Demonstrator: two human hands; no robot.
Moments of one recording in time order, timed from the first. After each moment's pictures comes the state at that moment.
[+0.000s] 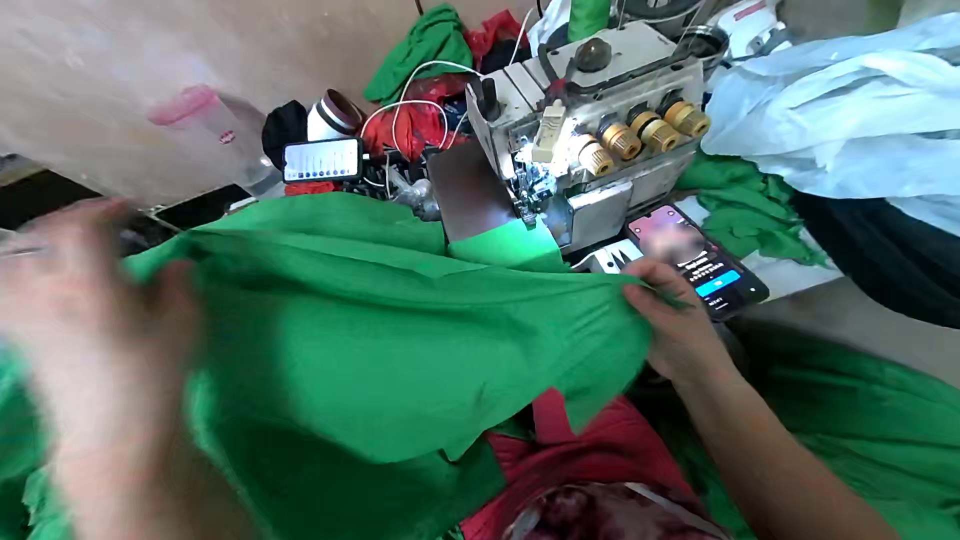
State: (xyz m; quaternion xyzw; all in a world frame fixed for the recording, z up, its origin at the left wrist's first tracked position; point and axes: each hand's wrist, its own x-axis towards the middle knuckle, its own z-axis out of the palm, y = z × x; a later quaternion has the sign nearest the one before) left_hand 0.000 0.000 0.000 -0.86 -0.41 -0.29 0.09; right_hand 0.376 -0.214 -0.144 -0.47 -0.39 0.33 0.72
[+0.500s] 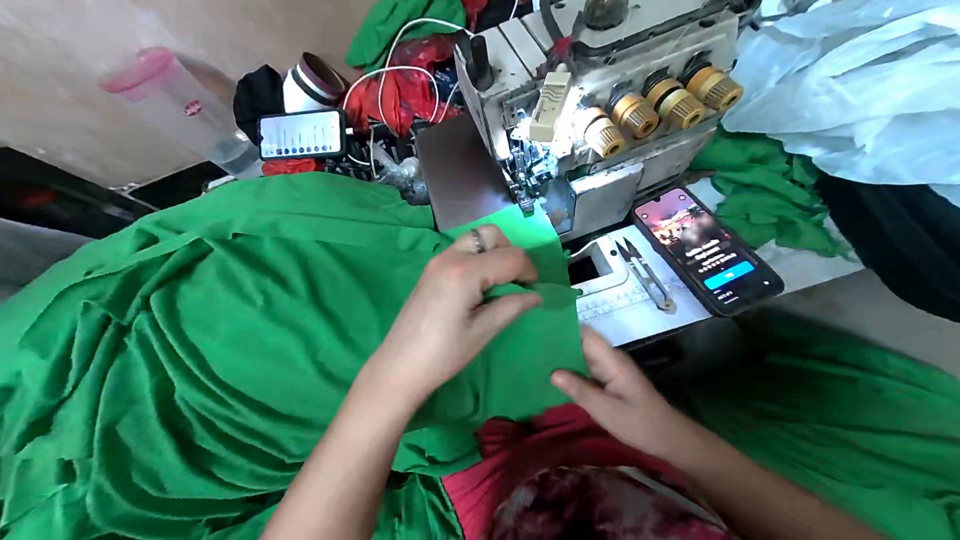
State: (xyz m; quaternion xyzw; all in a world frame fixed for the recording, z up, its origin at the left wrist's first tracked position) left_hand 0.187 -0.069 -0.057 -0.93 -0.12 -0.25 -0.25; right_hand 0.327 -0.240 -0.179 -0.47 -0.54 0.39 0.58
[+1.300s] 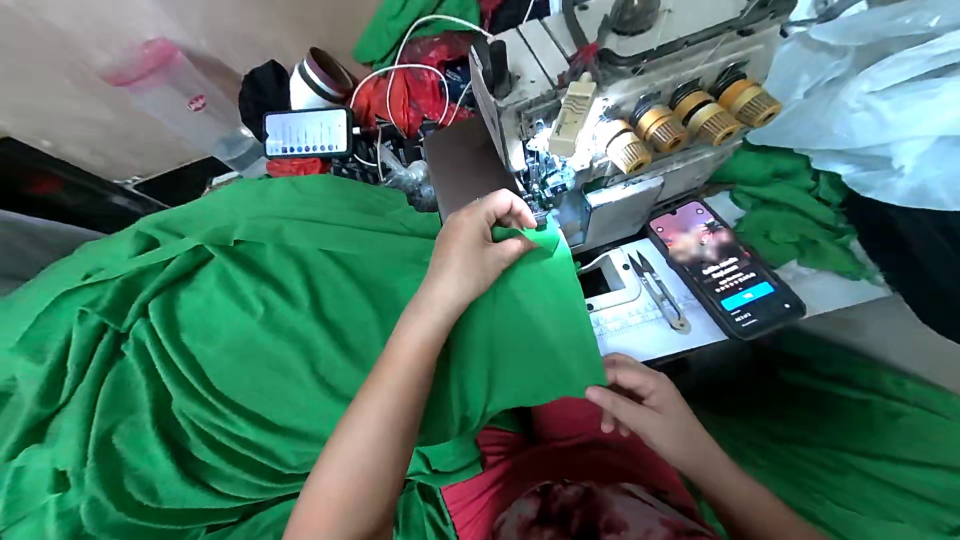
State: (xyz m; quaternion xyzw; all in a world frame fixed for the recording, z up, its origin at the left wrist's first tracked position) left_hand 0.228 -0.013 -0.091 -0.87 -0.24 -0.25 -0.34; right_hand 0.347 -0.260 -0.201 -0.57 -0.42 0.42 0.57
